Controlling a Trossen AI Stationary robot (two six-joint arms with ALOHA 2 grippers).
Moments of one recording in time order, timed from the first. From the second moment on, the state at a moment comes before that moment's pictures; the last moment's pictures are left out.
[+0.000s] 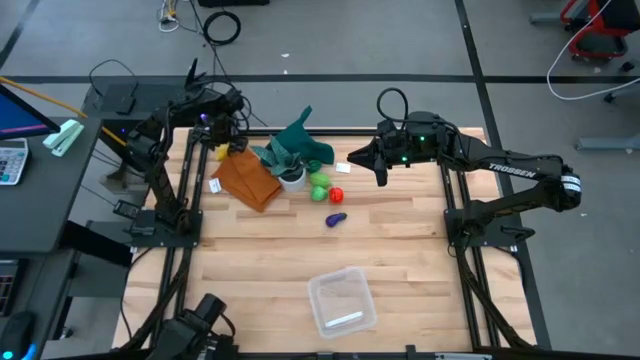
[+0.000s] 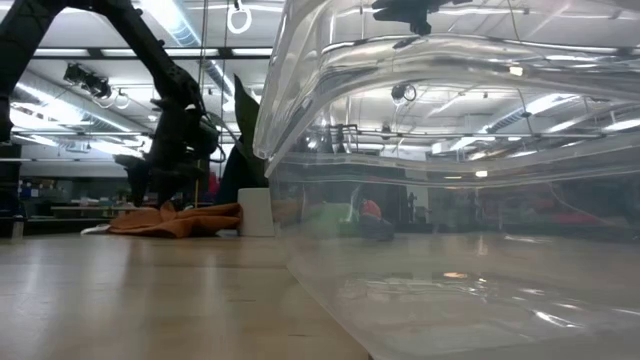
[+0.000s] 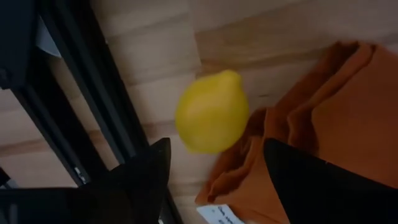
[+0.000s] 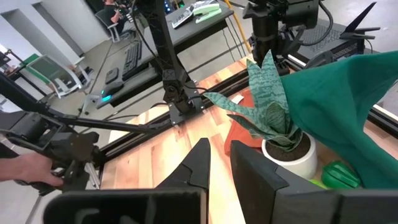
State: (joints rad) left arm 1.12 1.85 1.25 -1.07 -0.16 -0.23; right arm -0.29 1.16 1.14 -0.25 -0.23 0.40
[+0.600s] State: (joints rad) left arm 1.12 1.85 1.25 -1.02 -0.15 -0.24; right arm -0.25 1.16 1.14 -0.25 -0.21 0.40
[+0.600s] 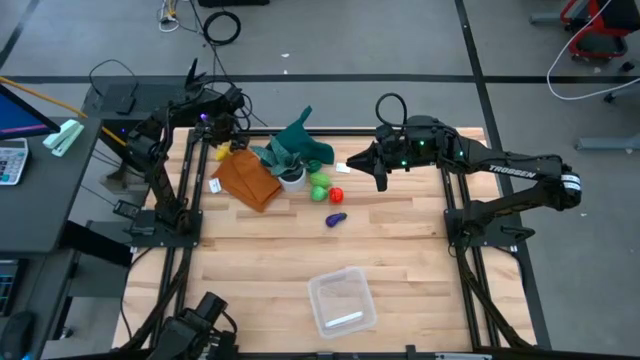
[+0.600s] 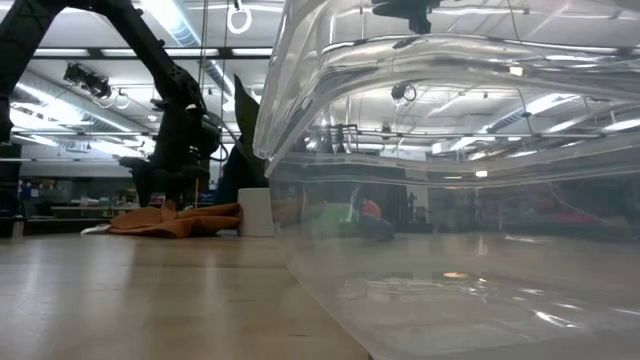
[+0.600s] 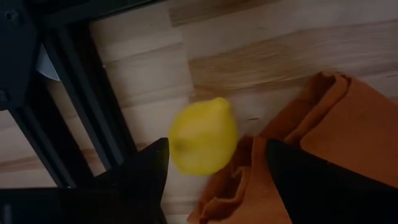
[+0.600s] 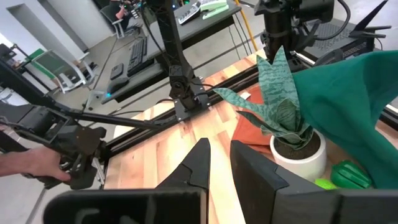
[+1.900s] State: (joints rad) left arm 1.12 1.85 1.25 -1.05 -0.19 -0.33; right arm -0.25 1.16 1.14 -0.25 -0.21 0.40
